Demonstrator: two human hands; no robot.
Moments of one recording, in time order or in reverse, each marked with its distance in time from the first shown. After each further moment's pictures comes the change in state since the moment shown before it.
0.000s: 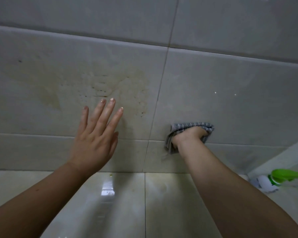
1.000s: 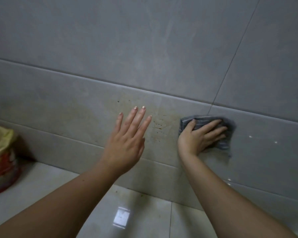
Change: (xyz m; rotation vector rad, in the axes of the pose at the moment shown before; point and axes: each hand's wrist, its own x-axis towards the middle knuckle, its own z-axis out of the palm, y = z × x) left_hand 0.016 -0.036 -0.113 0.150 -0.031 -0.139; right_hand -0.150 0.067 0.027 -0.819 -0.220 -1.383
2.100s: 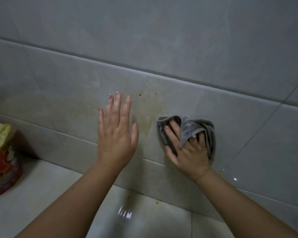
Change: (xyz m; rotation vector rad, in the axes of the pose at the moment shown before) left_hand -0.009 -0.087 0.066 -0.122 0.127 -0.418; right_hand -0.049 0.040 0.067 -0.438 -0.119 -1.438
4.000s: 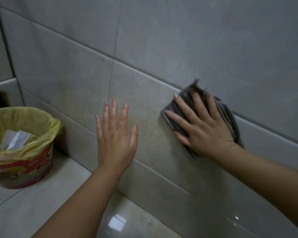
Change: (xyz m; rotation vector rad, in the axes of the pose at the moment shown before) left_hand 0.016 -0.156 -0.036 0.091 0.079 -0.324; right_hand 0.205 -0.066 0.005 -0.088 0.129 -0.471
